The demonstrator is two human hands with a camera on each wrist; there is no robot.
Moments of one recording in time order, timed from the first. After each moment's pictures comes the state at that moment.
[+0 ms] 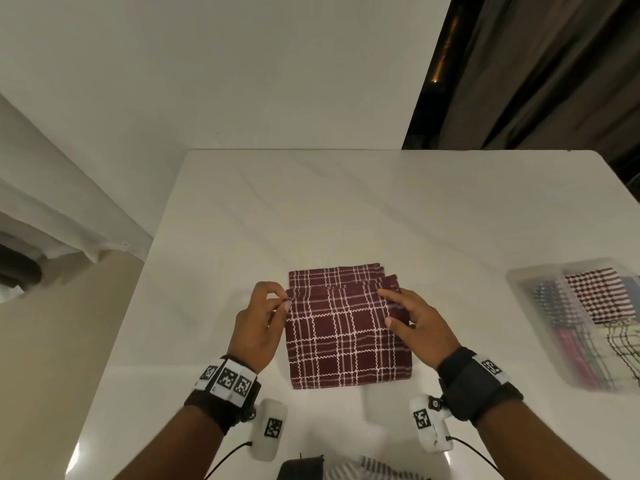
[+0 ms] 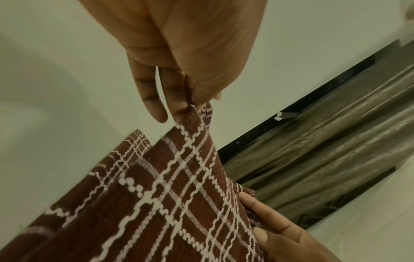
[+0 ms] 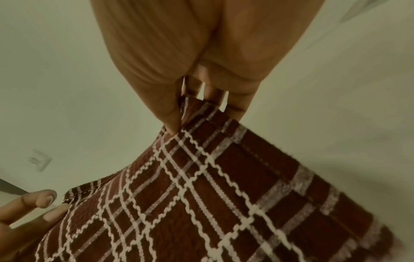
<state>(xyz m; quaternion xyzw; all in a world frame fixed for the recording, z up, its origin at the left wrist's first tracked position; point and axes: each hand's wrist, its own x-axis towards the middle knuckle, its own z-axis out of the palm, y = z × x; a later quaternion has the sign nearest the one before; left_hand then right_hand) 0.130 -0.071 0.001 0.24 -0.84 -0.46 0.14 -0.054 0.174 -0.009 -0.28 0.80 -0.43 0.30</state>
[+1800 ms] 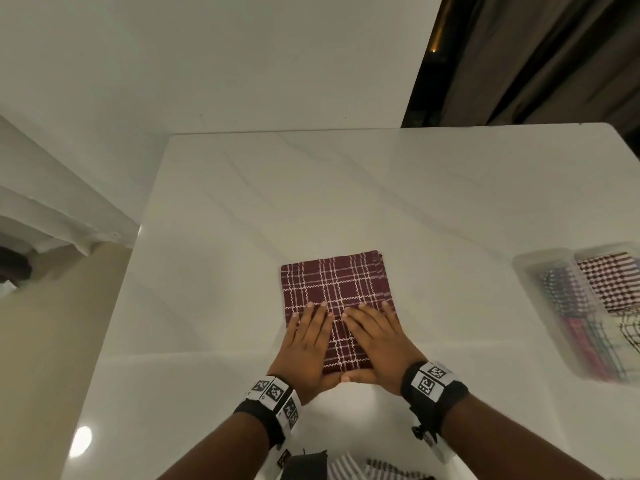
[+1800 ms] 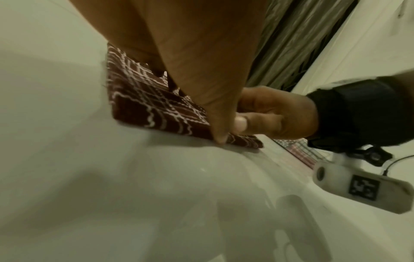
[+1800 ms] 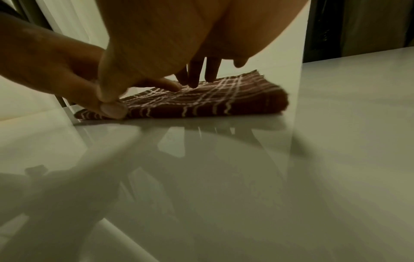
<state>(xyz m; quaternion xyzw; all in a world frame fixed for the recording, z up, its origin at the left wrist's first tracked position) 0.113 -0.016 -0.083 0.07 -0.97 -0.13 -0.18 -0.019 0.150 -0.082 -0.55 0.81 0.00 0.20</state>
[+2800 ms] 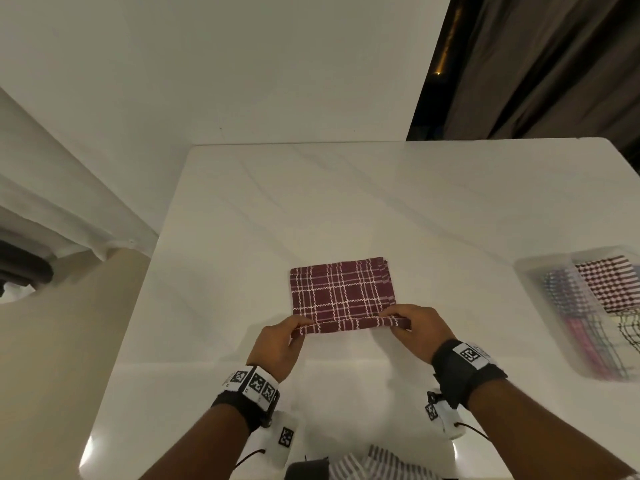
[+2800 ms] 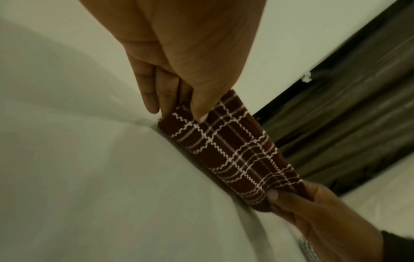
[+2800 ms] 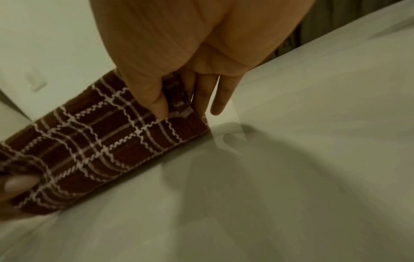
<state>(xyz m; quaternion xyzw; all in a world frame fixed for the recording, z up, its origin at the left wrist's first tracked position) 0.146 -0.056 -0.065 0.25 -0.89 -0.38 0.00 -0.053 0.175 -0.051 -0.33 0.87 -0.28 0.25</state>
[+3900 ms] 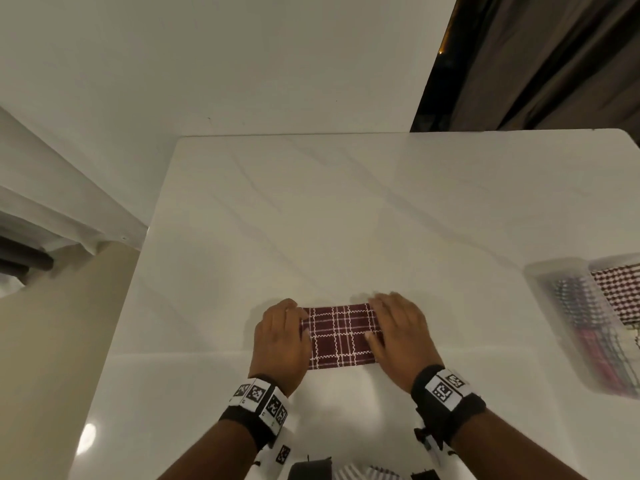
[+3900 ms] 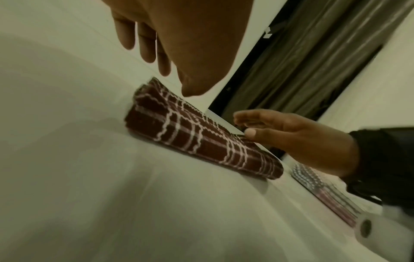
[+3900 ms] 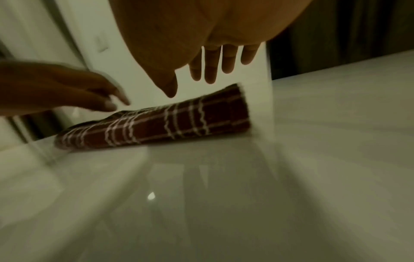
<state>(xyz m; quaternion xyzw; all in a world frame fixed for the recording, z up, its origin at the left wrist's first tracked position) 0.118 -0.047 -0.068 0.25 -0.94 -0.21 0.08 -0.027 0.145 -0.063 -0.41 0.90 -0.13 0.09</state>
